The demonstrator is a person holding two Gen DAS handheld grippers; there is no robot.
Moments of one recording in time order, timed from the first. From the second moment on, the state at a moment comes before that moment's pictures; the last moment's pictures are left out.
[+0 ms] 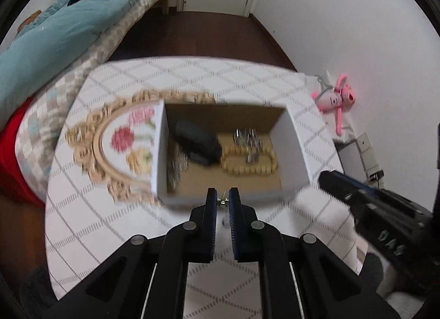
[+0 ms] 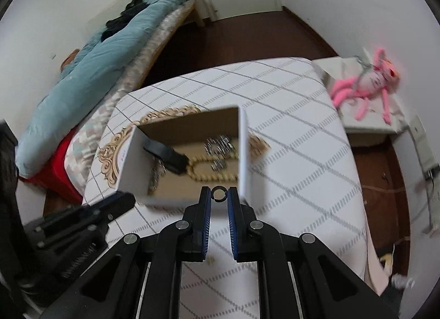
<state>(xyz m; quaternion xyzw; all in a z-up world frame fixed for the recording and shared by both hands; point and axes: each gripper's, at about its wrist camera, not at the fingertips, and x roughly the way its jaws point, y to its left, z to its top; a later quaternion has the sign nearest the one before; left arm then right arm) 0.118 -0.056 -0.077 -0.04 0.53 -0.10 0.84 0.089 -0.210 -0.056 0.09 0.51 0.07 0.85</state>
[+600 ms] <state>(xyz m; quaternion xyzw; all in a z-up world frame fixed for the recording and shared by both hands) 0.184 -0.031 -0.077 -0.01 0.55 -0.04 0.83 0.173 -0.192 -0.072 0.03 0.57 0.06 0.82</state>
